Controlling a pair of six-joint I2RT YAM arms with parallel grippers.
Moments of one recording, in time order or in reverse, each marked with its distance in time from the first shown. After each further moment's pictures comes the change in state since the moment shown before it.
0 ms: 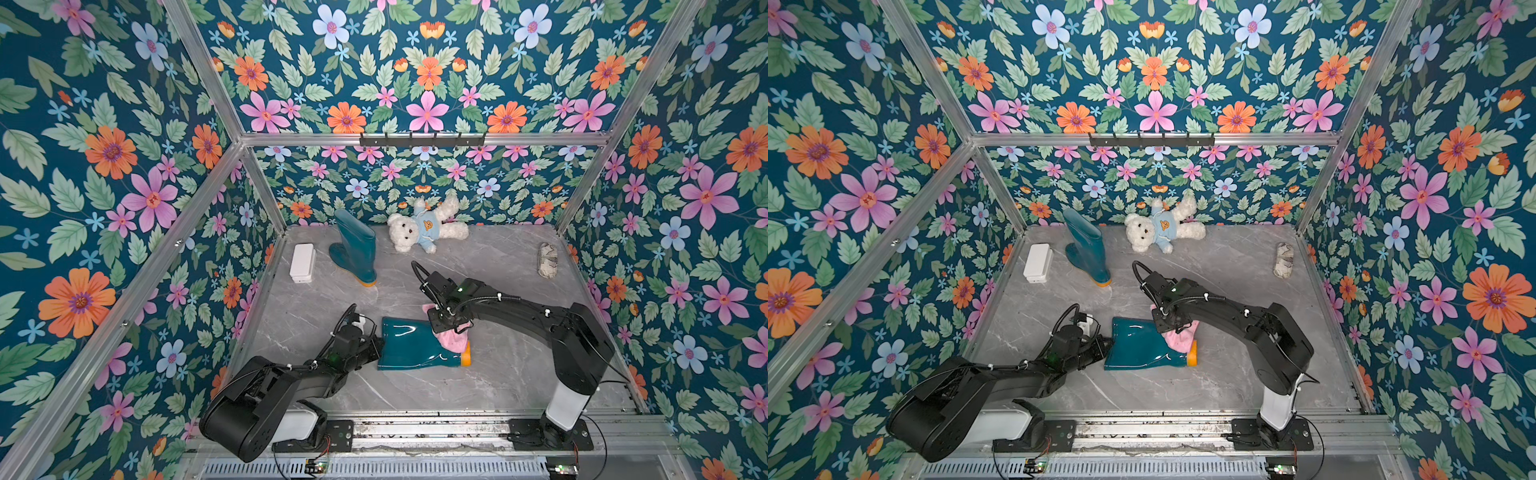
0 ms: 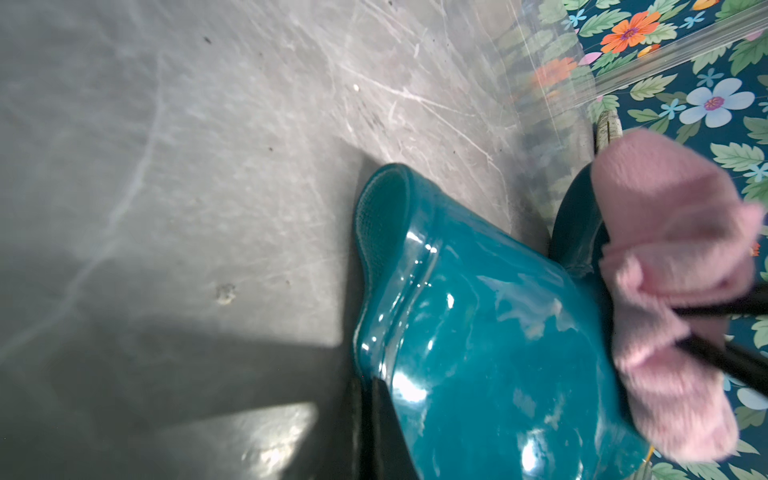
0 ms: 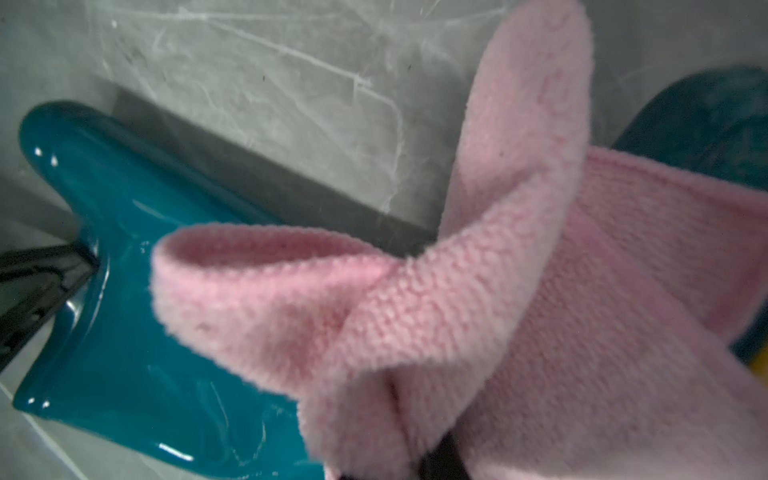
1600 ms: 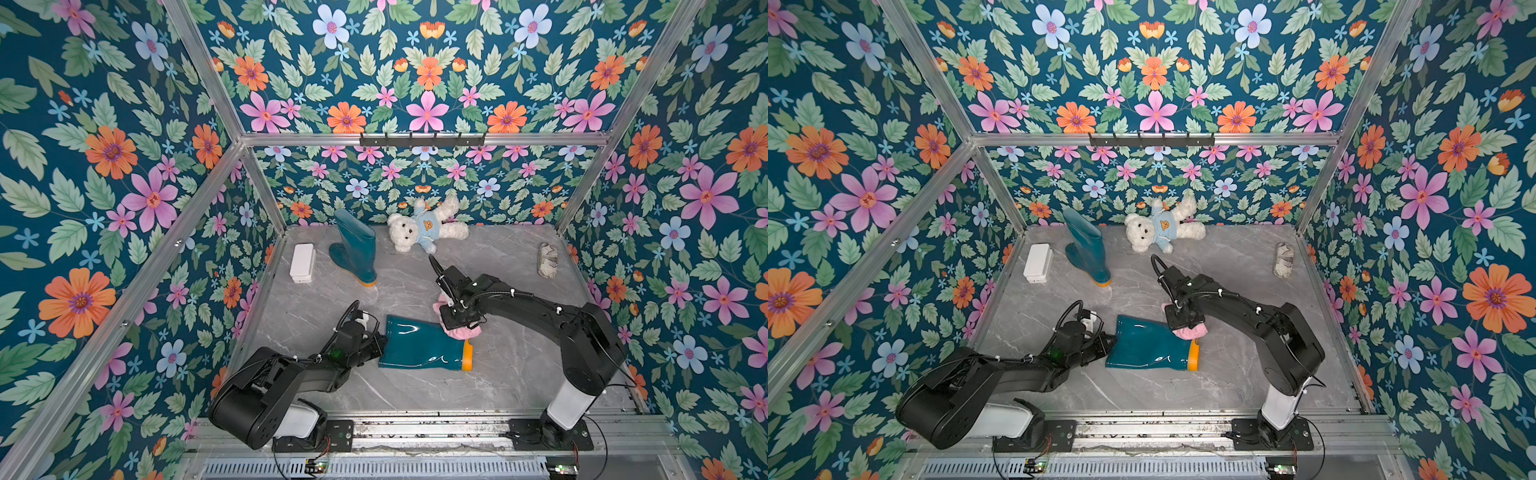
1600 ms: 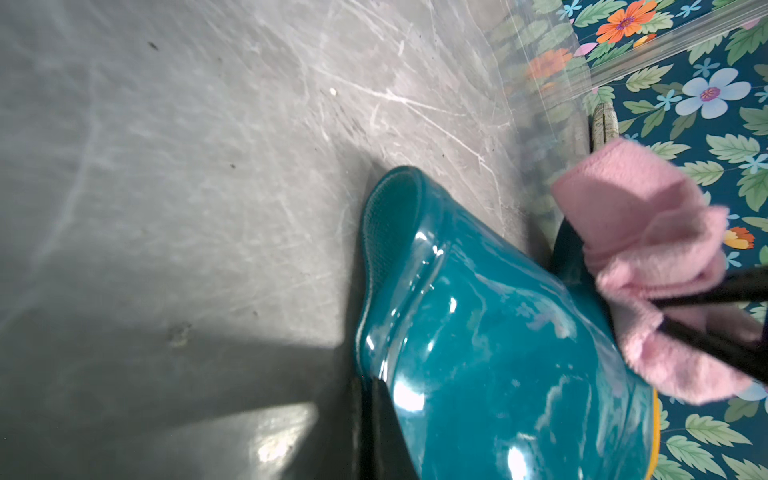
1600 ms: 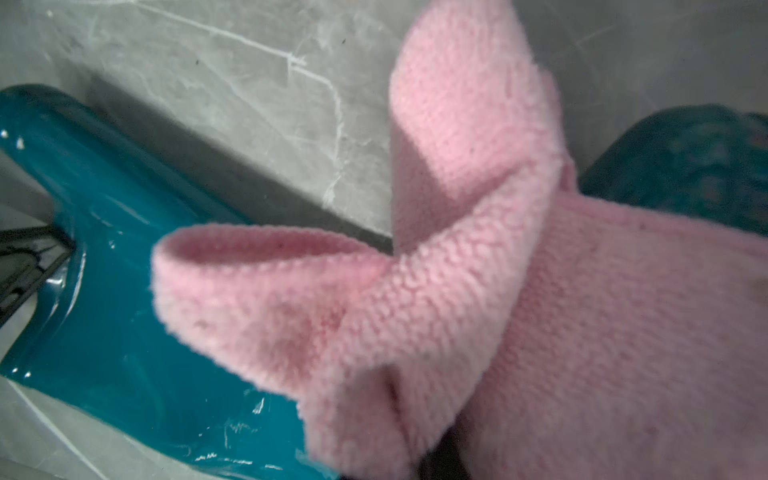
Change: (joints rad) left arm 0.000 0.049 0.043 0.001 0.026 0.009; right arm -0.066 -0.105 -0.144 0.015 -0.095 -0.038
